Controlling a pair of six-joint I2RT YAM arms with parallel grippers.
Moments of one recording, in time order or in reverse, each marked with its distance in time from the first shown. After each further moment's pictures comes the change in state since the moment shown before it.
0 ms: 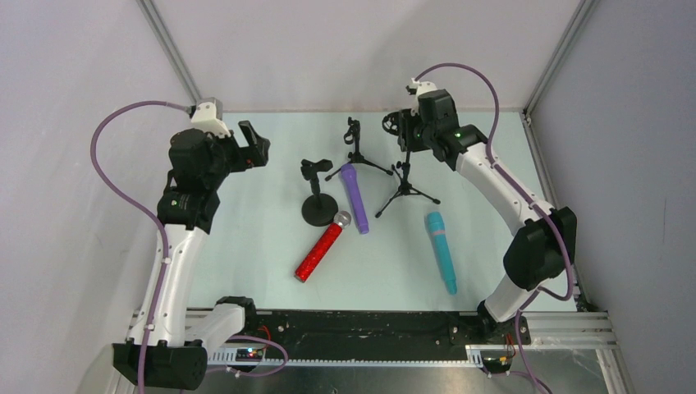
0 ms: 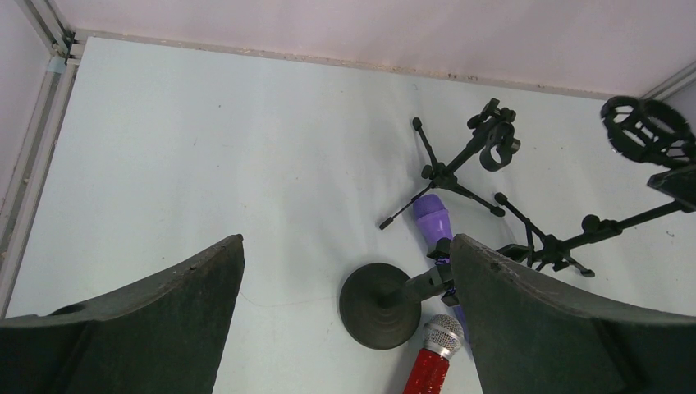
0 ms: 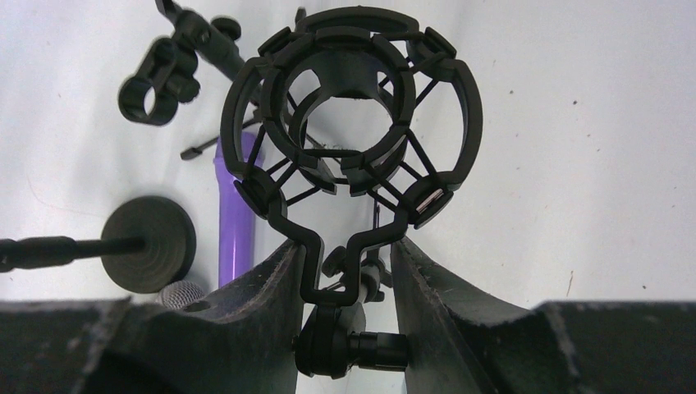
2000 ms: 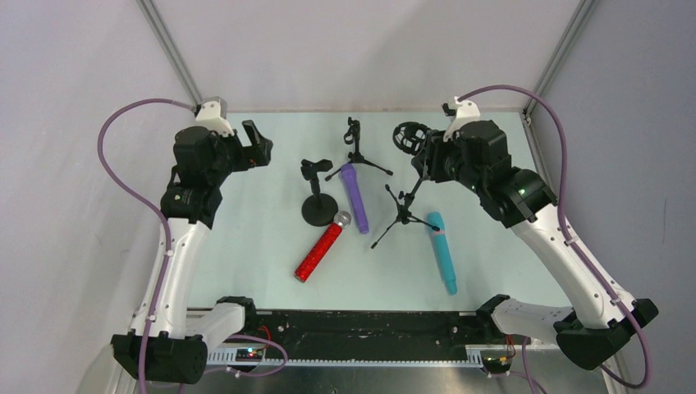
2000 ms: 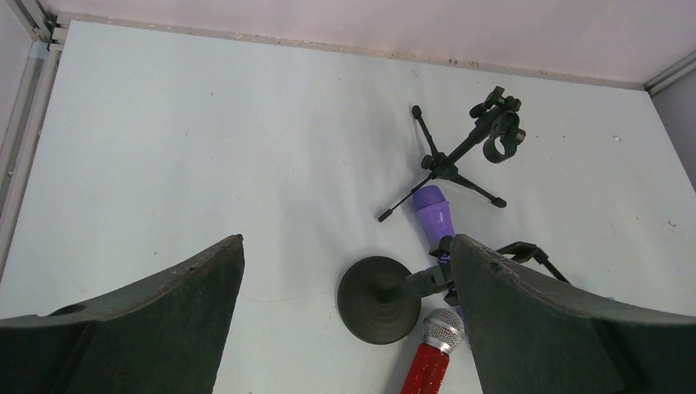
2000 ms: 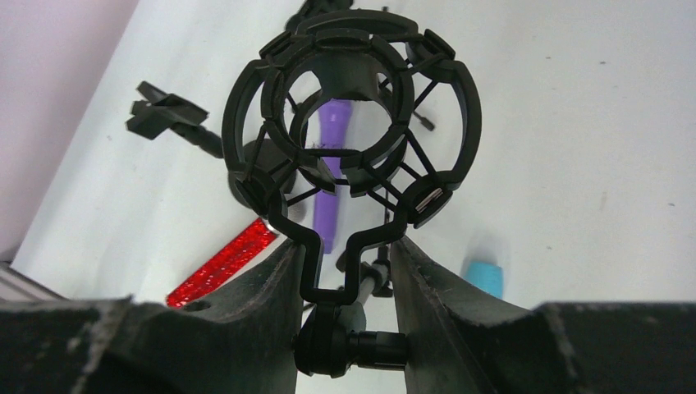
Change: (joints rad) left arm 0.000 0.035 0.000 0.000 0.016 0.000; right arm 0.139 -0.512 -0.147 -0.189 0.039 0.139
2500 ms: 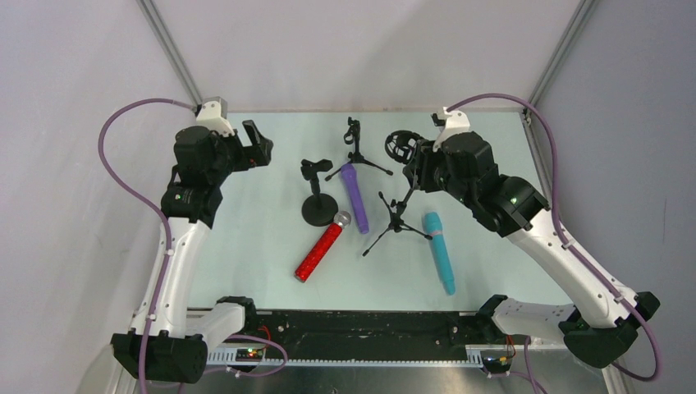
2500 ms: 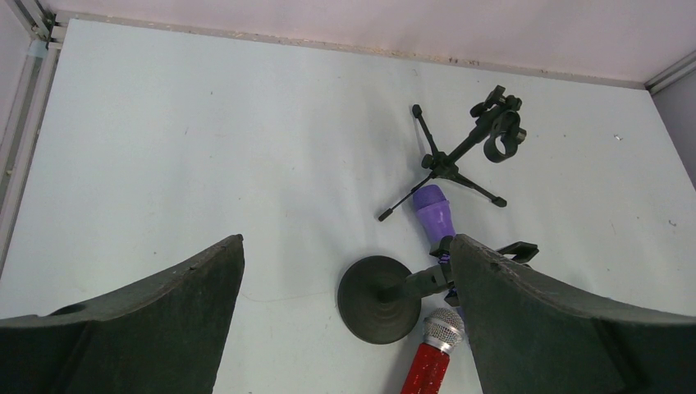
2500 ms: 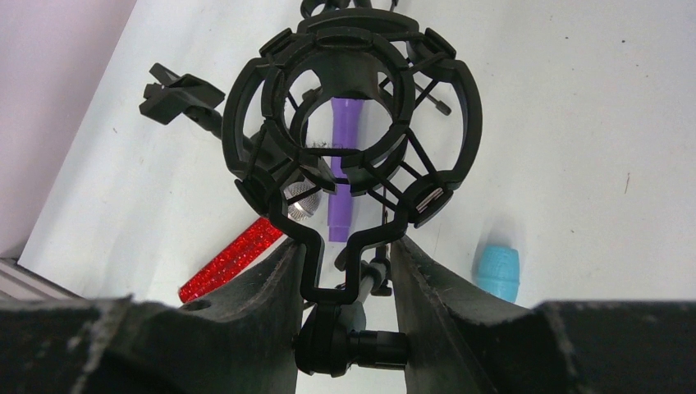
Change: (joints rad) left arm 0.000 0.005 0.000 0.000 0.001 0.000; right arm 0.160 -0.012 -0.035 -0.004 0.152 0.089
